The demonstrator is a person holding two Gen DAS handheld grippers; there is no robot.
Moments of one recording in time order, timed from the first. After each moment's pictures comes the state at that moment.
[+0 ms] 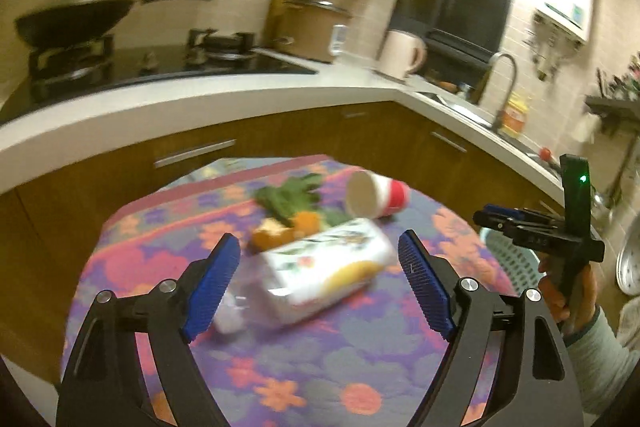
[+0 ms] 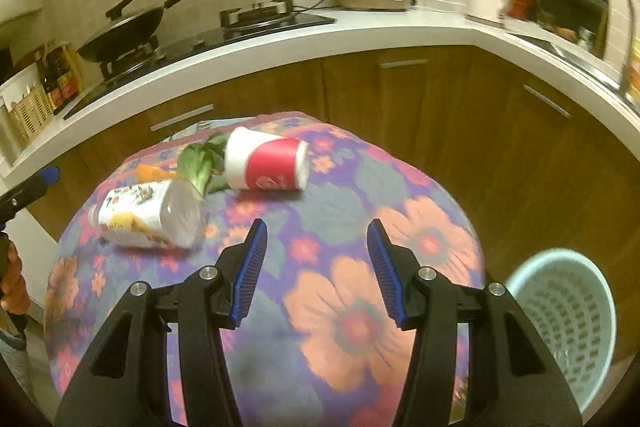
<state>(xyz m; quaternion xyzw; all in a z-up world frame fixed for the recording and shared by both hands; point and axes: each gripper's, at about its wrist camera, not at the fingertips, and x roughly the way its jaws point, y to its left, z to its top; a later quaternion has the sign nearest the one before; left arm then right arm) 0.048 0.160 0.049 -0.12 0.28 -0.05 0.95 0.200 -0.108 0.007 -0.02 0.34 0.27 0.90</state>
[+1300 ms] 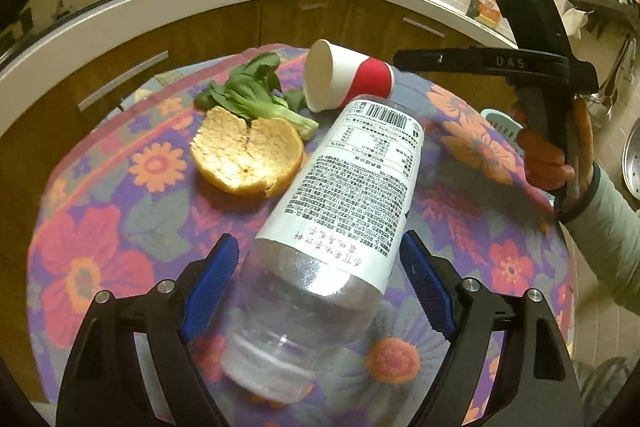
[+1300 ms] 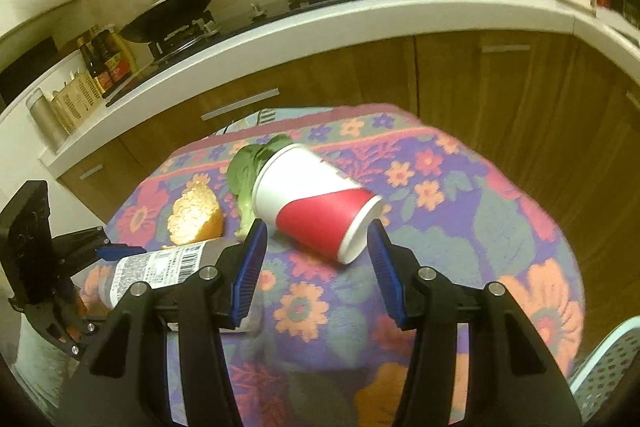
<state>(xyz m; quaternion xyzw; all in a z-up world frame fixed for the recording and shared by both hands) 0.085 0.118 -0.026 -0.02 0.42 -0.13 0.90 0.254 -0.050 -0.005 -0.02 0.36 0.39 0.85</state>
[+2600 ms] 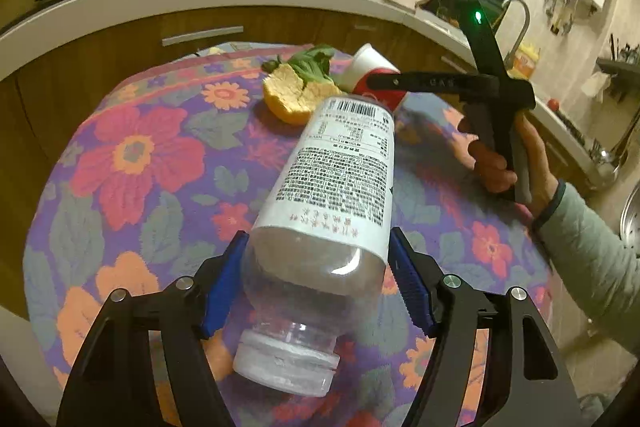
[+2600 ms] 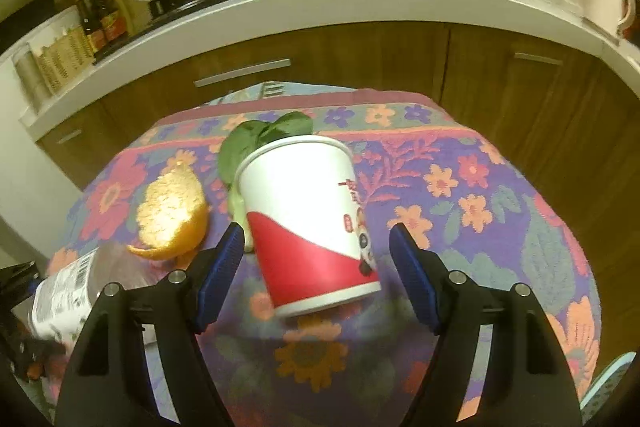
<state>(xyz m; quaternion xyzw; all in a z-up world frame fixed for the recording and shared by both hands) 0.003 0.131 -0.031 -0.11 0.39 -0.05 0.91 0.260 0.013 -0.037 -0.09 0.37 0.38 0.84</state>
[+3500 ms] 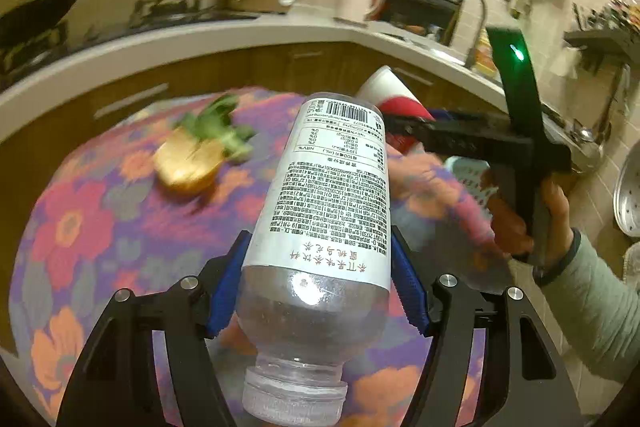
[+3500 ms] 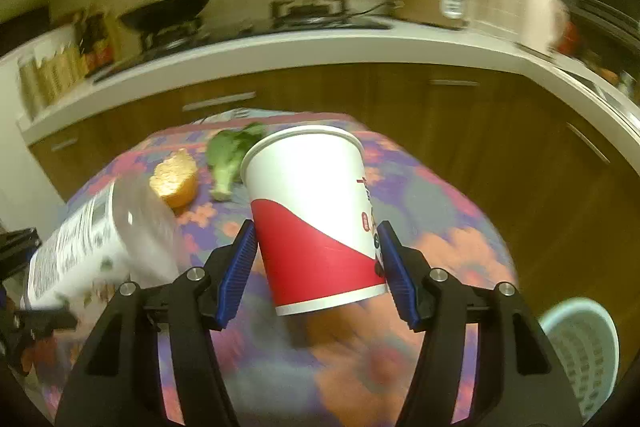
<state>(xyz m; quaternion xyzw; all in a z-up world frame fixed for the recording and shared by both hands) 0.020 0.030 0.012 -0.05 0.33 -0.10 0.94 0.184 -0.126 -0.006 -0.05 0.29 0.31 0.90</state>
